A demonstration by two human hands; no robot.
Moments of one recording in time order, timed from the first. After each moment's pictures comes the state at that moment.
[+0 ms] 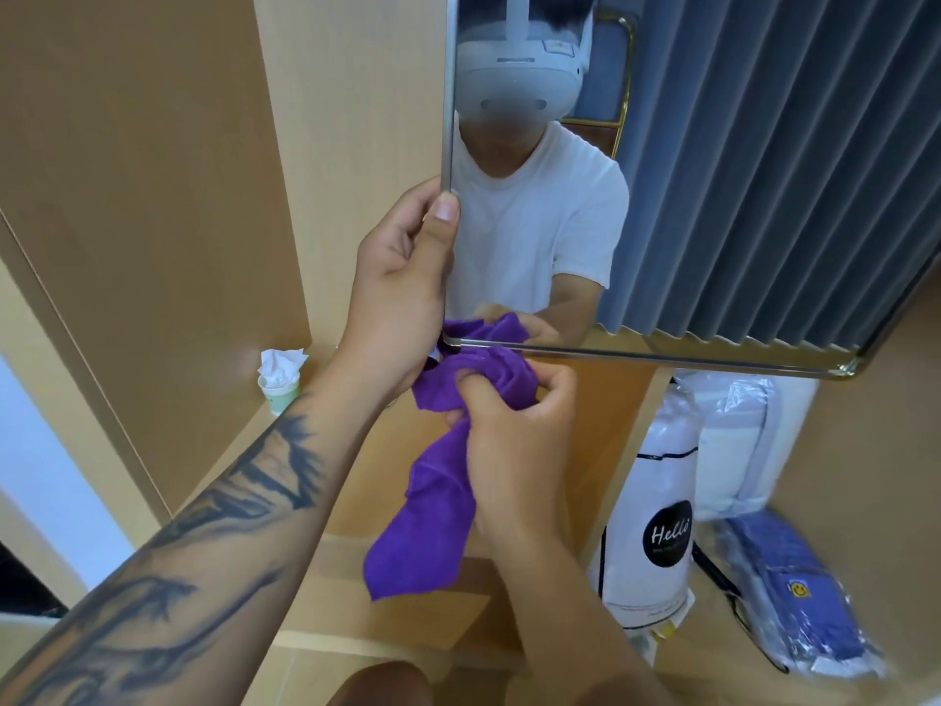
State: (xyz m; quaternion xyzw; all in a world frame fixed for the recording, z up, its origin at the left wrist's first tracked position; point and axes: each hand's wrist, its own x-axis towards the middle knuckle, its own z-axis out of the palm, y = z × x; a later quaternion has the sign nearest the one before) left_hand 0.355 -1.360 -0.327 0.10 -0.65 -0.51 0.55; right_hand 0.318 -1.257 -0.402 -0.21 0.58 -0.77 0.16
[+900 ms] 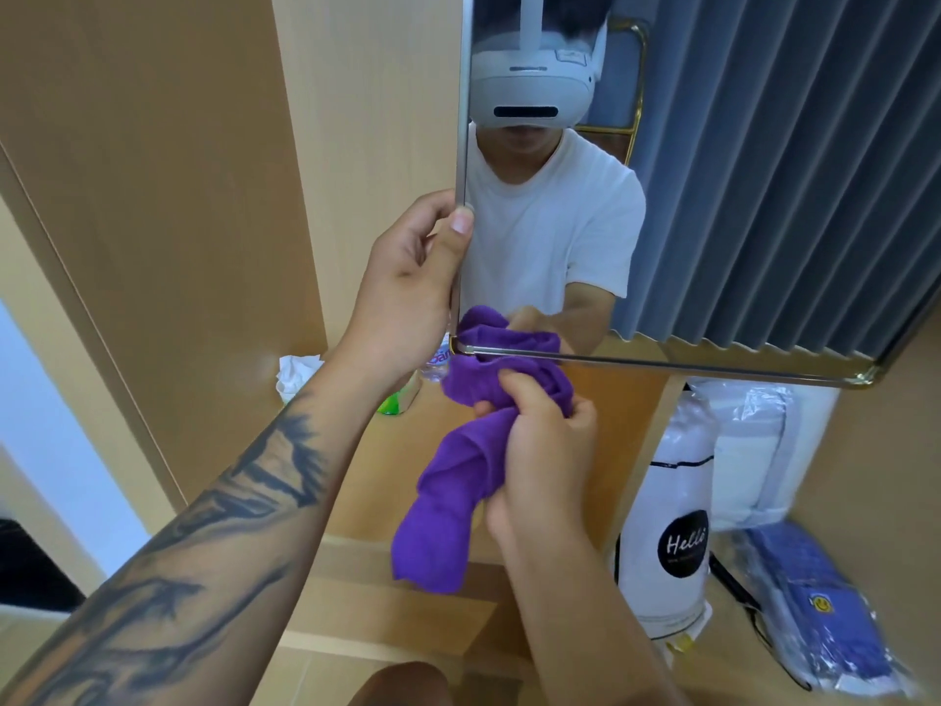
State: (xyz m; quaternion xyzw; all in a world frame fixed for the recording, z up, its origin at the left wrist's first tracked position) left_hand 0.370 -1.361 -0.317 0.11 -0.70 -0.47 0.52; right_hand 0.321 -1.252 -0.384 -0.03 0.43 -0.85 0.29
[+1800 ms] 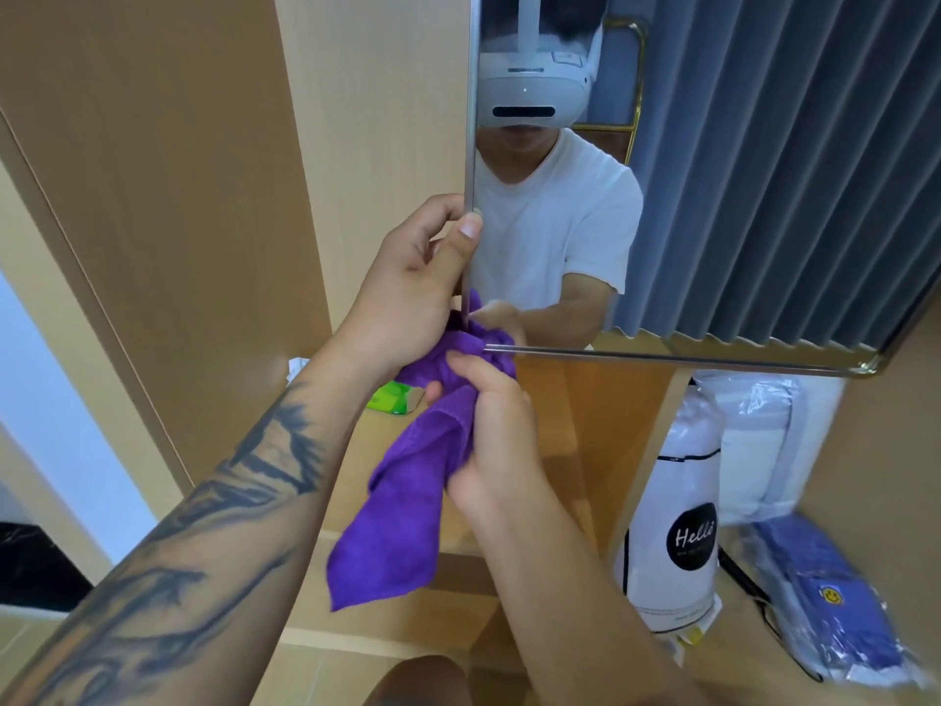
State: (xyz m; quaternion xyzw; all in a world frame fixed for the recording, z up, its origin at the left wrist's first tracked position) left_hand 0.382 -1.369 -0.313 0.13 -0.75 -0.44 0.47; right_hand 0.343 -1.277 -0.377 -0.05 0.32 -0.82 0.47
